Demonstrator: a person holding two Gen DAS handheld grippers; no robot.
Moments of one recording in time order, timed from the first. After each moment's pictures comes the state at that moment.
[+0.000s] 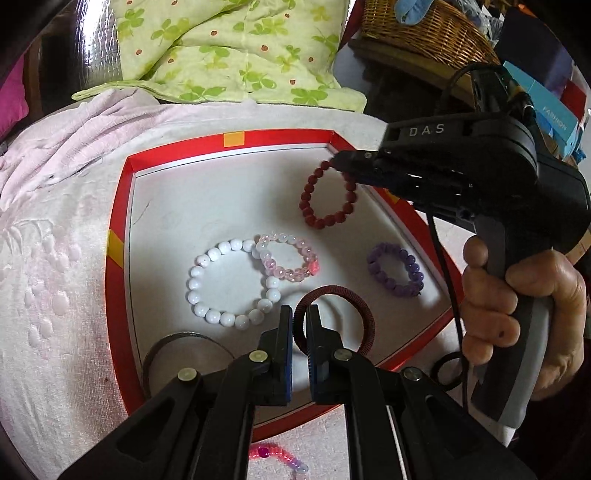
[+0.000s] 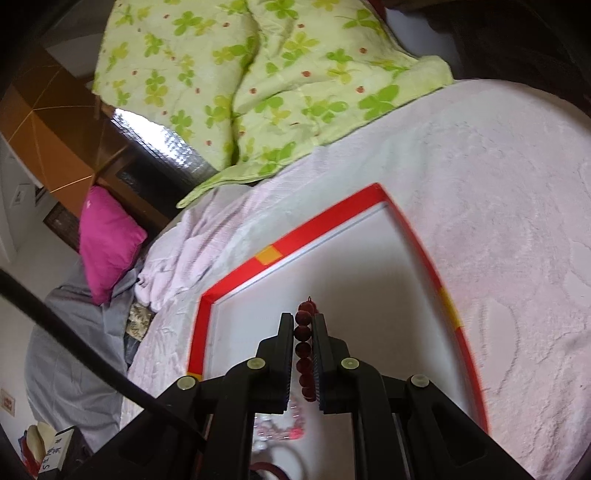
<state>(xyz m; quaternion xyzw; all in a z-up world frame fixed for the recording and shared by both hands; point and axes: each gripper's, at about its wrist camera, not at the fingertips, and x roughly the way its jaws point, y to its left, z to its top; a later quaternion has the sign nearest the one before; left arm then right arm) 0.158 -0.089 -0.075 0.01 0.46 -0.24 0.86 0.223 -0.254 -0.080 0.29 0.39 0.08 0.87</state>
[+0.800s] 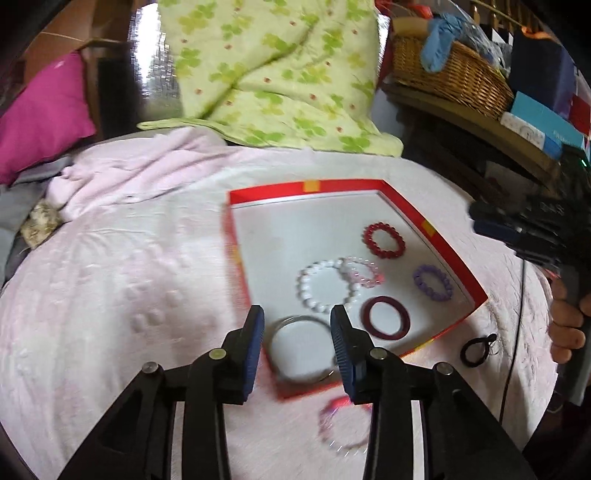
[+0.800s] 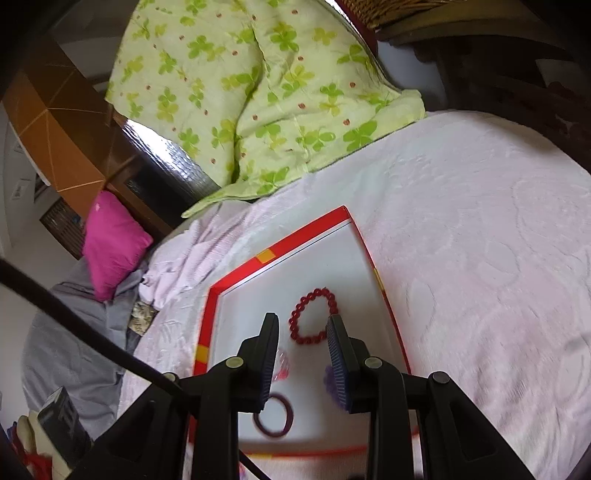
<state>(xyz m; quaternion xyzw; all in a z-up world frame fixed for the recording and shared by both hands) 0.112 -0.002 -0.035 0.01 0.38 -0.17 0.91 0.134 -0.277 -0.030 0.27 0.36 0.07 0.89</state>
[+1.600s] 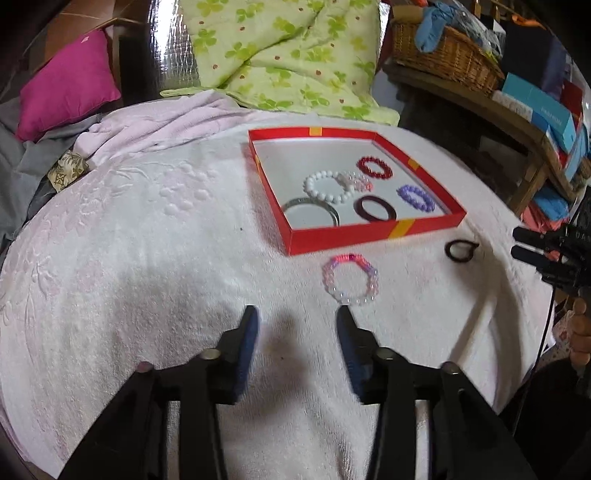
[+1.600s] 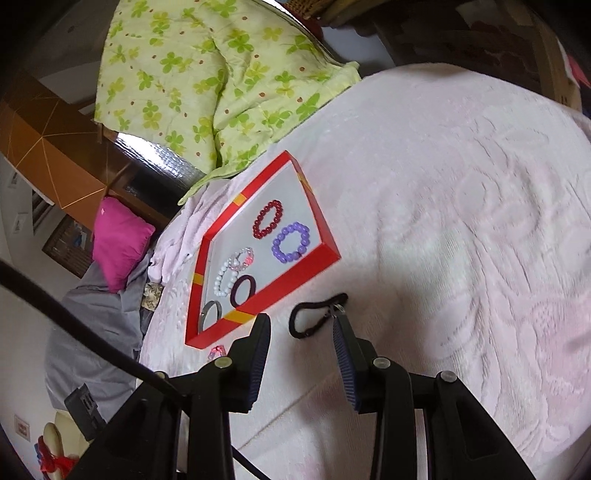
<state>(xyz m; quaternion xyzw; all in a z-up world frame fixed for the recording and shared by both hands) 0.014 0.021 -0.068 0.02 0.42 -0.16 0.89 -0.013 -0.317 -0.077 0.34 0.38 0.05 0.86</state>
